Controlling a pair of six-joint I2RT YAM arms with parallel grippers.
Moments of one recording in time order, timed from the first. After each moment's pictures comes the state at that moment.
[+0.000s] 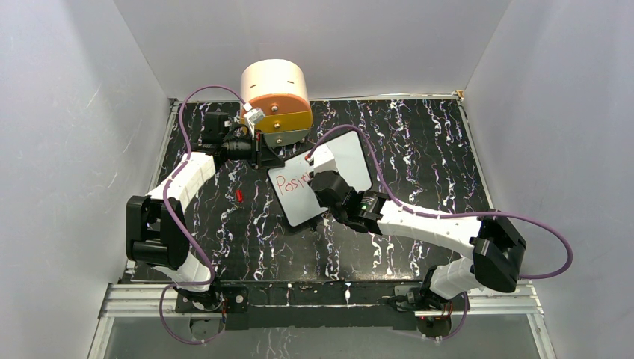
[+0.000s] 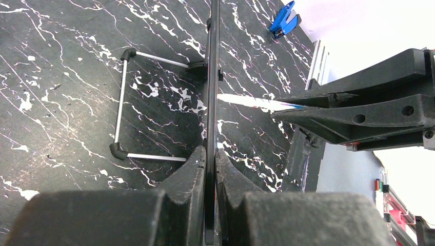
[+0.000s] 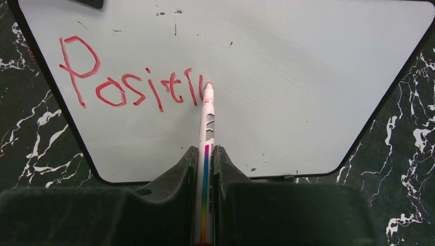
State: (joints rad) left arm -0.15 1.58 1.13 -0.30 1.06 0.00; right arm 1.11 1.42 1.02 -0.18 0.59 0.23
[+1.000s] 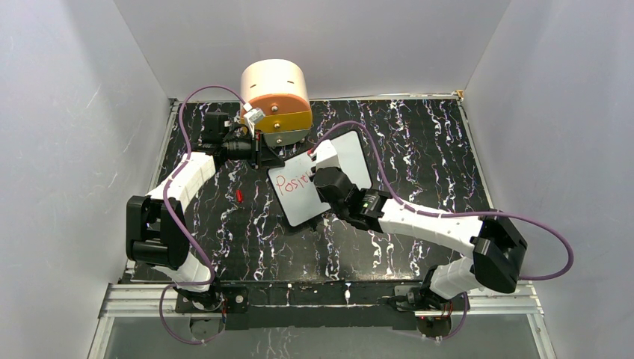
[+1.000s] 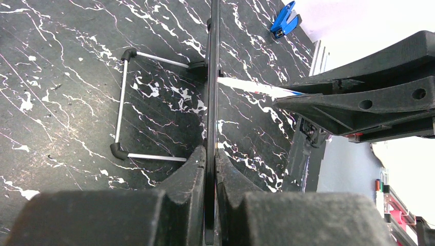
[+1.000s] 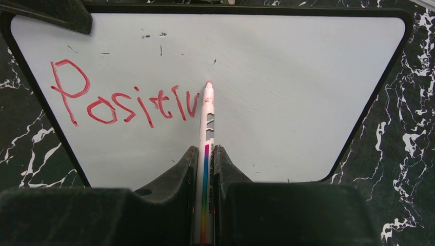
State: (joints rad) left arm -0.15 1.58 1.13 -0.30 1.06 0.00; right arm 1.09 1.41 1.02 -0.13 0.61 0.21
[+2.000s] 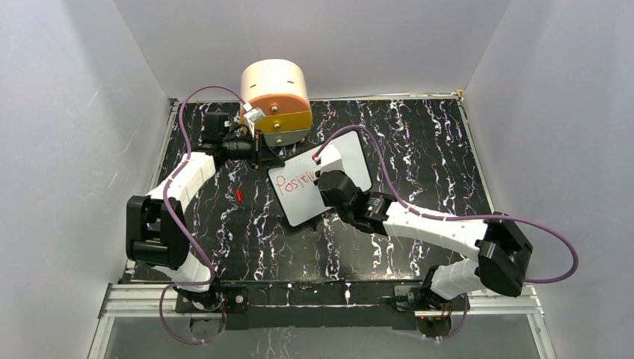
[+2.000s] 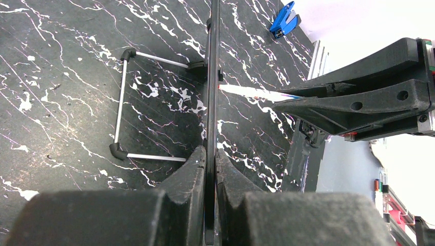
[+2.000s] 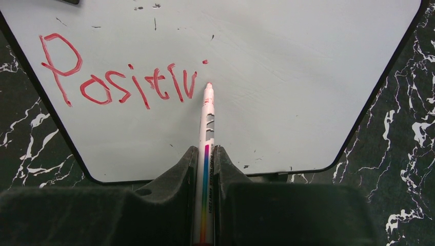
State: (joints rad) left arm -0.15 1.58 1.13 -0.30 1.06 0.00; right arm 1.08 1.37 0.96 -0.14 0.58 0.24
